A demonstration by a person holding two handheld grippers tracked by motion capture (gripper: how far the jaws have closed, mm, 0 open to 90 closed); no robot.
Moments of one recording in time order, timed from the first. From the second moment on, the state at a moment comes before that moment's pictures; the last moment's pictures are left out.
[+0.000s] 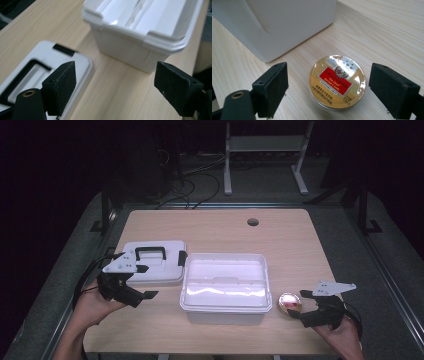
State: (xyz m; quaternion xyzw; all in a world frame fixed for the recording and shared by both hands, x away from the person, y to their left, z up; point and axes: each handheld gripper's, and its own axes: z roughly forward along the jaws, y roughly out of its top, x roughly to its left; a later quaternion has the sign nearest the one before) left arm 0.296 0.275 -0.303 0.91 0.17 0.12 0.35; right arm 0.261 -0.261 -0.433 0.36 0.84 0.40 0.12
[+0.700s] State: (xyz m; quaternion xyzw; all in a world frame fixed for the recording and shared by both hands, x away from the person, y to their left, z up) left arm 0.340 0.133 -0.283 0.97 0.03 0.03 0.25; right arm 0.261 -0.260 -0.430 0.35 0.84 0.40 0.12
